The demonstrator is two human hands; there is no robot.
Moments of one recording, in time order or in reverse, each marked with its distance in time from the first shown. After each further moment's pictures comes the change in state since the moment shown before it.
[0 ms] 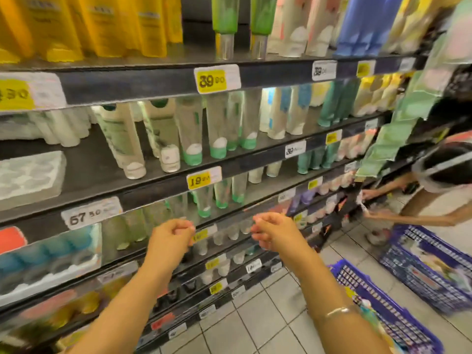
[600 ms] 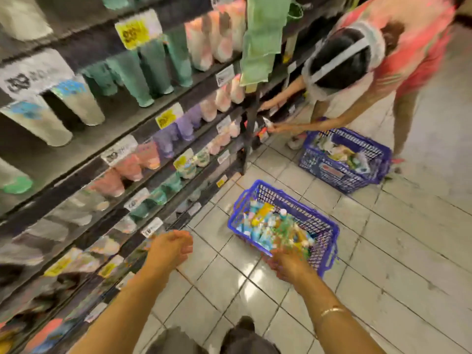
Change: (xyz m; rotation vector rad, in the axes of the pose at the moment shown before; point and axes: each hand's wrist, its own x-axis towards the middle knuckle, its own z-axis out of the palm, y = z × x) left_hand -0.005 -0.077 0.378 0.132 -0.363 -0.511; right_hand 0.005 0.244 -0.348 0.215 0.452 0.747
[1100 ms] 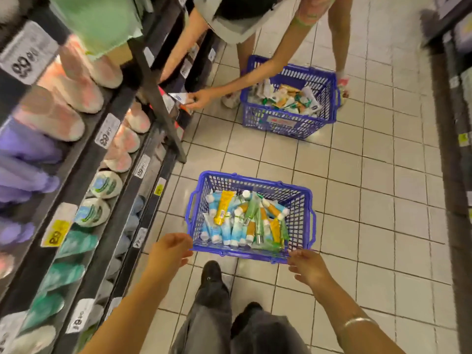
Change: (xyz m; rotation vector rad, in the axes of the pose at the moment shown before) left_hand 0.193 0.032 0.175 0.385 -0.310 -0.039; right_hand 0.153 0.013 -0.089 0.289 0.339 0.191
